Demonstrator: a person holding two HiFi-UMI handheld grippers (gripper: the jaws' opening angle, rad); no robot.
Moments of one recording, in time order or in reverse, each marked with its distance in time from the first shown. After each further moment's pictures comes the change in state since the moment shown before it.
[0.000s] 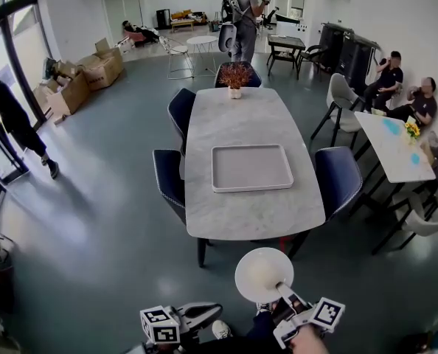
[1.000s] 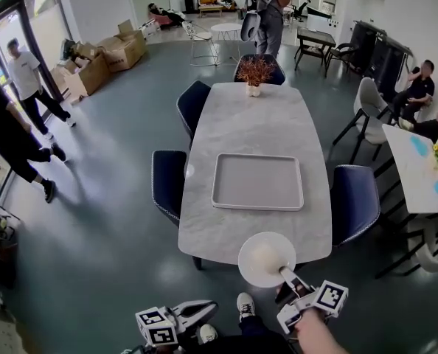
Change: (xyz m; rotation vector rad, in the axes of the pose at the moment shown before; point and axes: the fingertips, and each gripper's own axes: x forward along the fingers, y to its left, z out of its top) left arm 0.085 0.062 0.071 -0.033 -0.148 0.154; right arm 0.122 -0.031 0.140 -0.032 0.155 -0.045
